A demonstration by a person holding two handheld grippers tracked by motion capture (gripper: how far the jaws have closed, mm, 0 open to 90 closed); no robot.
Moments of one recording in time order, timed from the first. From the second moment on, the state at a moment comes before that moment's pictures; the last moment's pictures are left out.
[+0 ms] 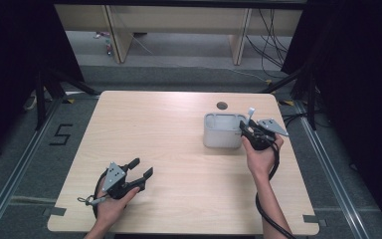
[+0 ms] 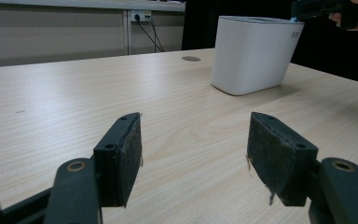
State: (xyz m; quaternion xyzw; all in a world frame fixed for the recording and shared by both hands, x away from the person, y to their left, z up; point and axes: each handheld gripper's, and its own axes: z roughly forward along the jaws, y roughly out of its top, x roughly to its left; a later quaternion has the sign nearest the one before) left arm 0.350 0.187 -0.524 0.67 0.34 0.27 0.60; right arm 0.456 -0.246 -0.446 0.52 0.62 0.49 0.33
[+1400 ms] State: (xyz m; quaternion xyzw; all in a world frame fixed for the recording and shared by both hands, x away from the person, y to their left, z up) left arm 0.346 0.187 -0.523 0.67 0.36 0.27 0.59; right arm 0.404 -0.261 -0.457 0.52 0.64 0.47 0.30
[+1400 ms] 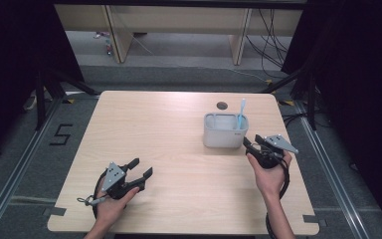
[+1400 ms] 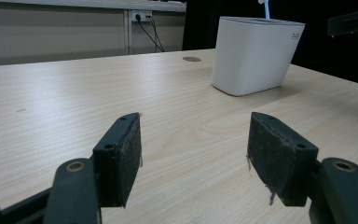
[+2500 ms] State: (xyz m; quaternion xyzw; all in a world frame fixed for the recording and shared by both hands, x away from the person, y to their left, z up) left arm 0.345 0.187 -0.523 0.67 0.36 0.27 0.59; right arm 0.362 -0.273 -0.501 0.53 0.67 0.45 0.27
